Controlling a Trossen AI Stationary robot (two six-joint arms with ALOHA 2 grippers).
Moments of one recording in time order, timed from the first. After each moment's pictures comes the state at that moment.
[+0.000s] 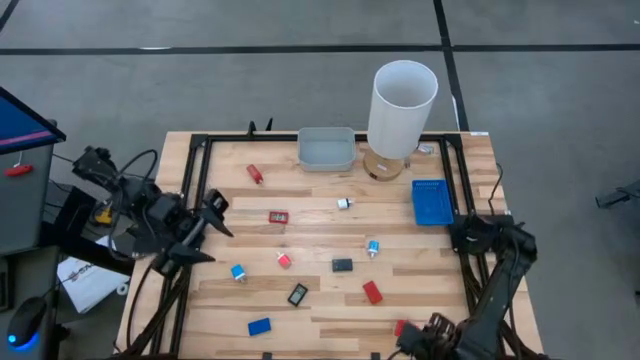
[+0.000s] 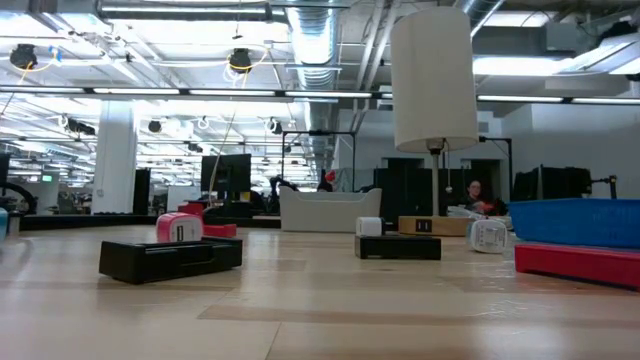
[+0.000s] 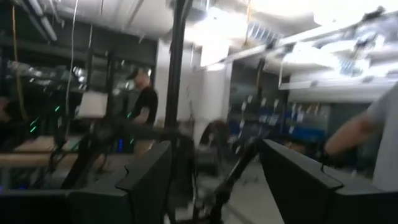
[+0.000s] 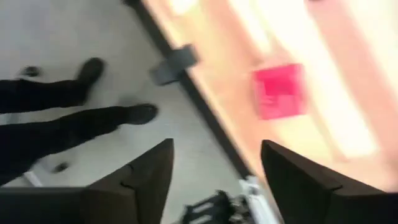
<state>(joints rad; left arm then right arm) -0.60 0.76 0.80 0.35 -0.17 -0.03 1.01 2.01 1.93 -1.33 0.12 1.57</state>
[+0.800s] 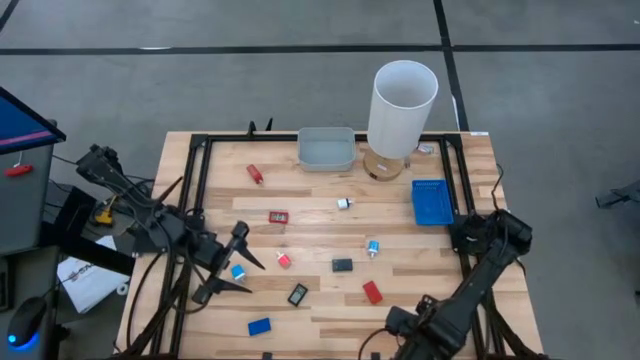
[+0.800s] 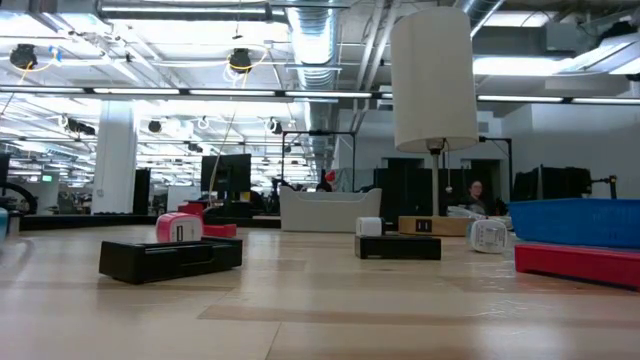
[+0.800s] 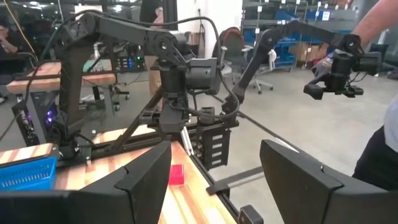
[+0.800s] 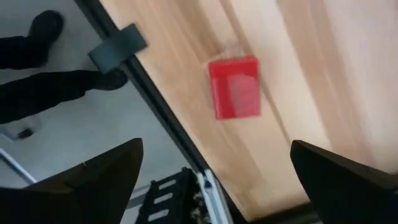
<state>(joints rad) -0.67 0.96 0.80 0.15 -0.25 0.00 0.89 1.95 1.71 -1.26 -0.08 1.39</state>
